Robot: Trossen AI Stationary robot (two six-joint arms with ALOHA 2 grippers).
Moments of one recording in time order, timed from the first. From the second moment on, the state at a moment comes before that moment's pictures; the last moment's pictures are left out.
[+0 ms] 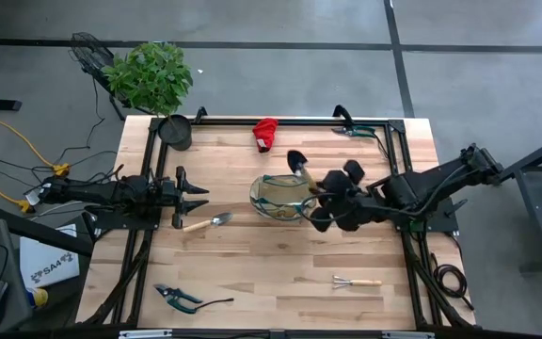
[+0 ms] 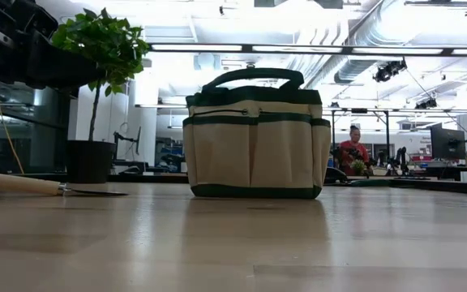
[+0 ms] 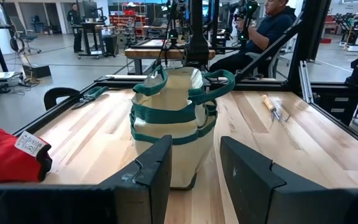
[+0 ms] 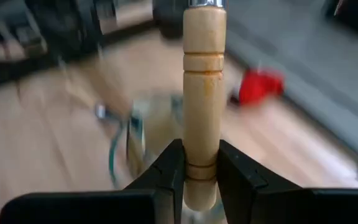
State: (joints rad) left arm -0.12 0.04 0.05 0.00 -0.19 0.00; right arm 0.37 1.40 1.41 -0.81 0.79 0.65
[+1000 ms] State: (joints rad) left arm -0.12 0.04 0.05 0.09 -0.12 -0.40; right arm 0.39 1.68 1.42 -0.36 1.25 -1.04
